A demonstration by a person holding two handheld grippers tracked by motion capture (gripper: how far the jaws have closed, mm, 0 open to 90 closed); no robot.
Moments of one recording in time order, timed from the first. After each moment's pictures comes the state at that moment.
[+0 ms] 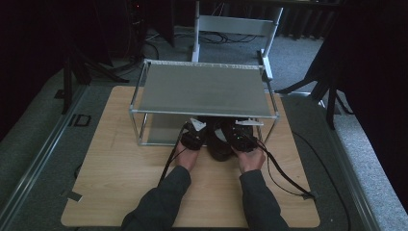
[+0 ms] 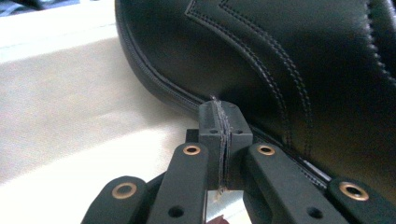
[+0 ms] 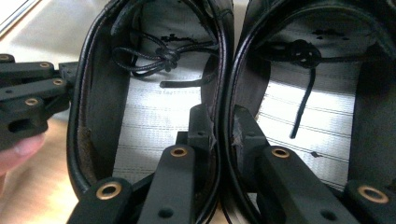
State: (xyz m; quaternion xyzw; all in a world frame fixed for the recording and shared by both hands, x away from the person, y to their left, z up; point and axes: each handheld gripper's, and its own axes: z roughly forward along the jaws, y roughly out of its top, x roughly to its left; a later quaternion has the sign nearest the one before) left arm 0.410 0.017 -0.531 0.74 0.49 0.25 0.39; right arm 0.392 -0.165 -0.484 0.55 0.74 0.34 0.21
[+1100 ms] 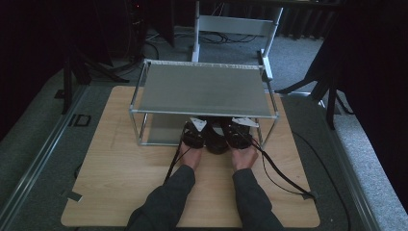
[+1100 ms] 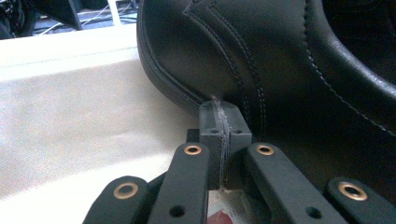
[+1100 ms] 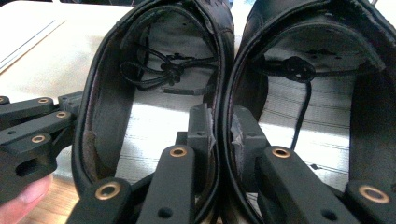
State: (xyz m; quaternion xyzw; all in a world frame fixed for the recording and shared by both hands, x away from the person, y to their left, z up) left arm 0.415 0.009 -0.536 0.69 0.51 0.28 0.42; right arm 0.403 -0.153 -0.495 0.54 0.70 0.39 0.26
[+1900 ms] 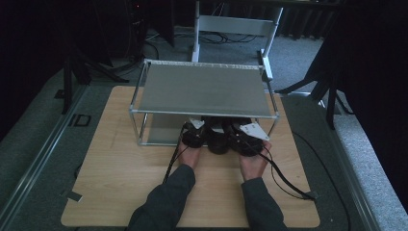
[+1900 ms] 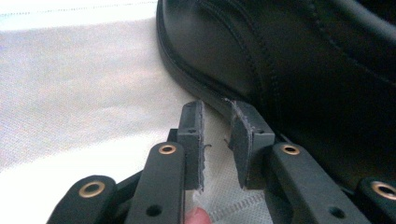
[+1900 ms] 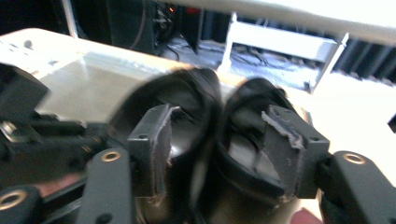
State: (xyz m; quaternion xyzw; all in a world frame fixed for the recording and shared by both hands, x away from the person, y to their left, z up) left arm 0.431 0.018 -0.555 0.72 0.52 0.23 0.40; right arm 0.364 -0.178 -0.475 0.46 0.69 0.43 0.37
